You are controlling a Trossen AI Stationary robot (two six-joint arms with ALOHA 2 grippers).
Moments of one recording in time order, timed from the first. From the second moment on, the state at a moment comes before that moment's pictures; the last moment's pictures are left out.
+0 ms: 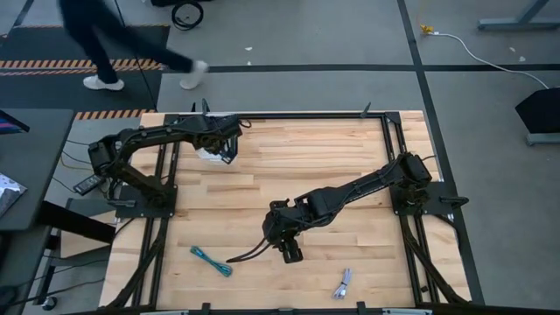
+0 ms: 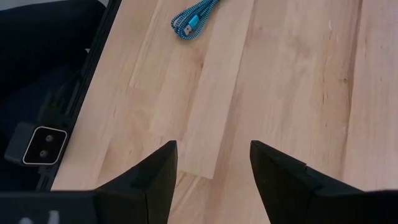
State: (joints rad) left arm 0.49 1.50 1.07 -0.98 -0.42 -0.43; right arm 0.31 1.99 1.71 -0.67 -0.07 0.12
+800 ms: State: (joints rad) left arm 0.53 1.50 1.07 -0.84 -0.35 -0.43; right arm 0.31 1.99 1.71 -0.67 -0.07 0.12
